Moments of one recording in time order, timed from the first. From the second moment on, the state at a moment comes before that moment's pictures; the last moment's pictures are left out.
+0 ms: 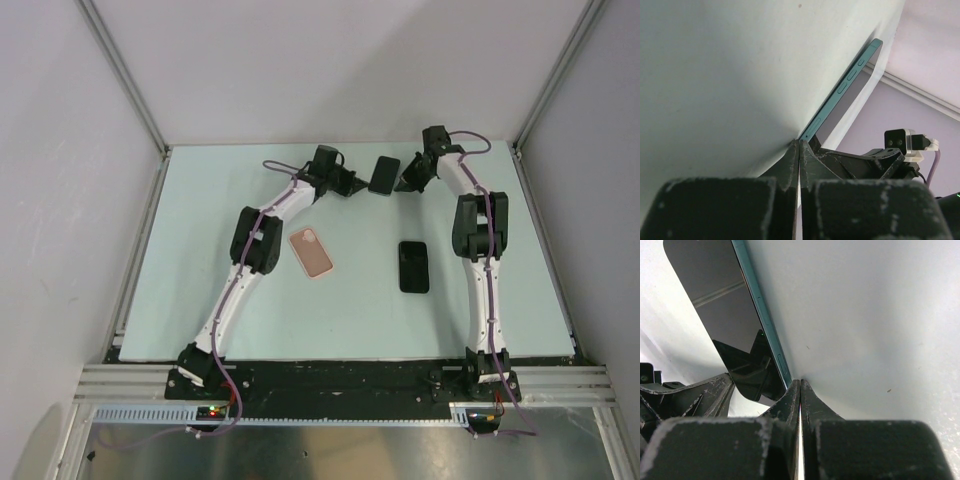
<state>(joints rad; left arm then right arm) -0.46 2.82 2.44 -0.26 0.32 -1.51 0.10 2.55 2.23 -0.71 -0.25 0.78</state>
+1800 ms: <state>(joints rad) -0.53 2.34 1.77 -0.27 0.40 -1.31 0.19 2.27 1.82 -0.59 -0.04 0.60</state>
